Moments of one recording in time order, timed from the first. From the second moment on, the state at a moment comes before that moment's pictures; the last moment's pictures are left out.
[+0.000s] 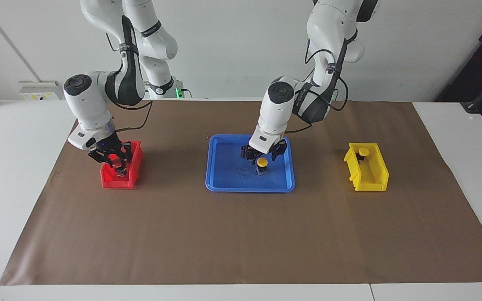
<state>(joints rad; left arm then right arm) -0.56 0.31 -0.14 -1.84 -0.02 2.18 -0.79 -0.35 0.01 0.25 -2.30 -0.04 2.42 -0.31</state>
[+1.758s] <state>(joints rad) 0.05 0.18 -0.10 -1.82 -0.01 1.97 0.07 -0.35 -0.02 0.23 -1.59 -0.04 1.51 -0.17</state>
